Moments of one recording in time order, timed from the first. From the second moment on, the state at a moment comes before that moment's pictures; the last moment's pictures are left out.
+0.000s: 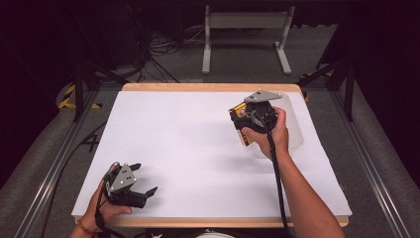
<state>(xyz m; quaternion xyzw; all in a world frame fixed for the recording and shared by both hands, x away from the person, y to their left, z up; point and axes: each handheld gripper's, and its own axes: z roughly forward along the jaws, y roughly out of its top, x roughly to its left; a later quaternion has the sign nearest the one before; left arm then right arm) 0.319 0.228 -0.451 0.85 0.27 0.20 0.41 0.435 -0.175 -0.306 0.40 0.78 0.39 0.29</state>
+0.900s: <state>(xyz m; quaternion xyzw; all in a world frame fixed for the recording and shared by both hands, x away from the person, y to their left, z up) 0.319 0.228 -0.451 0.85 0.27 0.20 0.41 0.464 -0.239 -0.328 0.50 0.72 0.36 0.31</state>
